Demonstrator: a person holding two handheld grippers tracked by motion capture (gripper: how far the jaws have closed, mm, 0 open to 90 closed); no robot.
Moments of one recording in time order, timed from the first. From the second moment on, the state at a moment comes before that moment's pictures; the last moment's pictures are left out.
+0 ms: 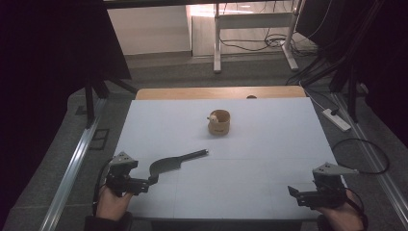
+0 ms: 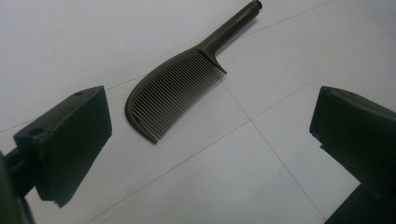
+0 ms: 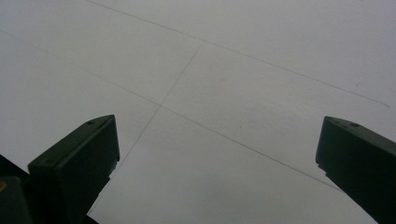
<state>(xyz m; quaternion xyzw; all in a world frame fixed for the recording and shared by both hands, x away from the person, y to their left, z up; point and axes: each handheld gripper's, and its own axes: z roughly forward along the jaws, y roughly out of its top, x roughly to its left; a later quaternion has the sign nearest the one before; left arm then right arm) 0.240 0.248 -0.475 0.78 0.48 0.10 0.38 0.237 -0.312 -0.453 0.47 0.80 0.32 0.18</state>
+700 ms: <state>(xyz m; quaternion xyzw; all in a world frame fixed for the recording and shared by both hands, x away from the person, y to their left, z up) 0.268 0.238 -0.475 0.79 0.48 0.08 0.38 0.237 -0.311 -0.453 0.46 0.81 0.32 0.18</state>
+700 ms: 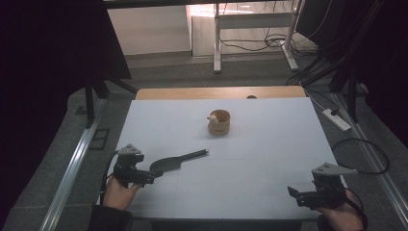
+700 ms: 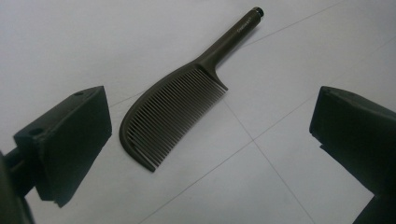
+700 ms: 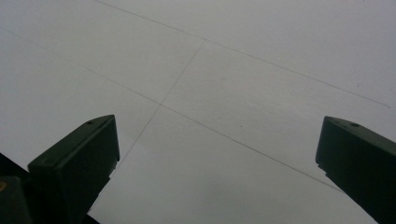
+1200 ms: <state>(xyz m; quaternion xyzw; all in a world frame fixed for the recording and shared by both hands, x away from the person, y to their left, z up) 0.285 0.229 -0.475 0.80 0.46 0.08 0.37 0.237 -0.310 -0.453 0.46 0.81 0.32 0.18</state>
